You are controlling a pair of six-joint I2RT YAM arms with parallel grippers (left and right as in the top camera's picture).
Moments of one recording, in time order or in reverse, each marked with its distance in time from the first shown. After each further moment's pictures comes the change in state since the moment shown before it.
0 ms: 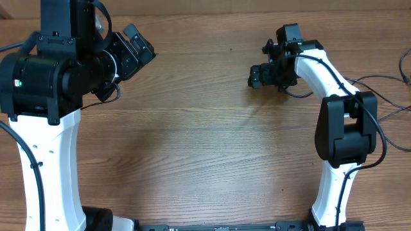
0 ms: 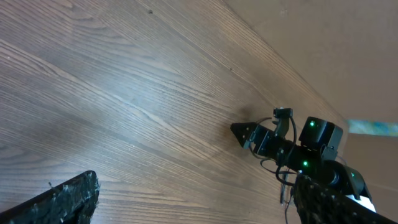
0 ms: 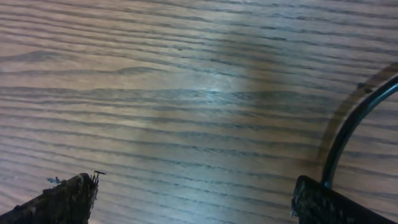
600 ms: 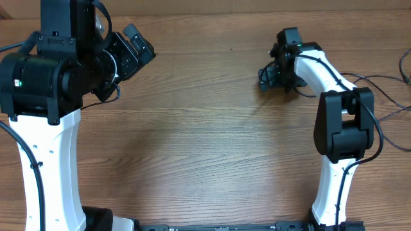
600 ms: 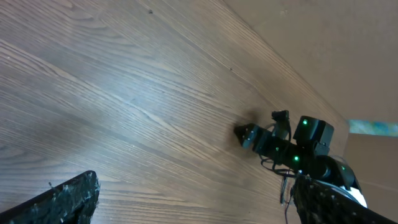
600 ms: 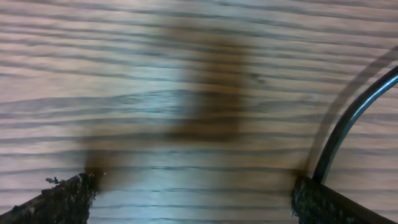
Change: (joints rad) left arm 0.000 0.000 0.000 0.000 0.000 0.000; right arm -0.029 0.050 0.003 0.005 0.234 0.000
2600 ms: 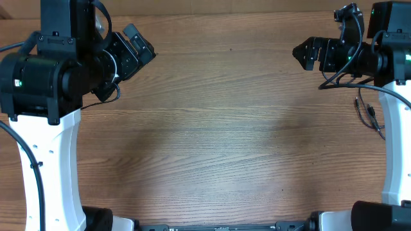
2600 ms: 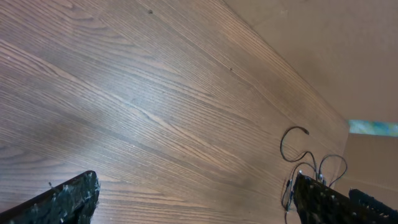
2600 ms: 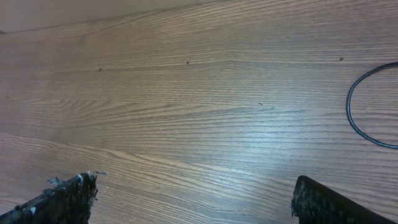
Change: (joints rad) left arm 0.000 0.000 0.000 0.000 0.000 0.000; right arm -0.187 -0.669 0.048 -0.263 -0.427 0.000
